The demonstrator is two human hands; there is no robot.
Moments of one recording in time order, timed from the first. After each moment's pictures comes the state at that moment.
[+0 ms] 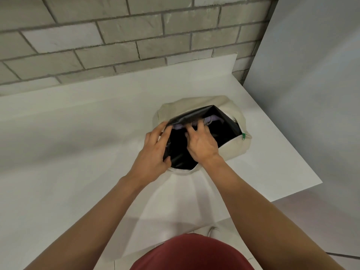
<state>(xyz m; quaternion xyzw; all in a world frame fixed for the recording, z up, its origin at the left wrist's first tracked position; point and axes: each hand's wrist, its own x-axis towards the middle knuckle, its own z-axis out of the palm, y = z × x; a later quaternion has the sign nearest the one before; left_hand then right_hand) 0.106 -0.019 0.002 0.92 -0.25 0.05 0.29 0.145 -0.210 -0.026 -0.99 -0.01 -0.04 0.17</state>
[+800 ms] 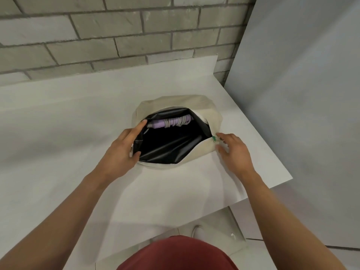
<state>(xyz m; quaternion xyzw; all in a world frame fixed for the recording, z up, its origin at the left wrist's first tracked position) 0.128 0.007 -0.011 0.92 -0.21 0.02 0.33 0.081 -0.370 -0.043 -0.95 0.04 -0.10 0.28</state>
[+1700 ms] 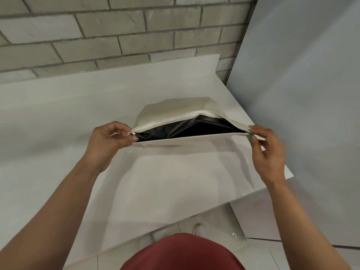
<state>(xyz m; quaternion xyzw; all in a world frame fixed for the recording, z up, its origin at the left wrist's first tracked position) 0.125 0.020 0.021 0.72 0.00 -0.05 0.69 0.034 -0.406 -0.008 -0.84 0.02 -0.32 0.43</state>
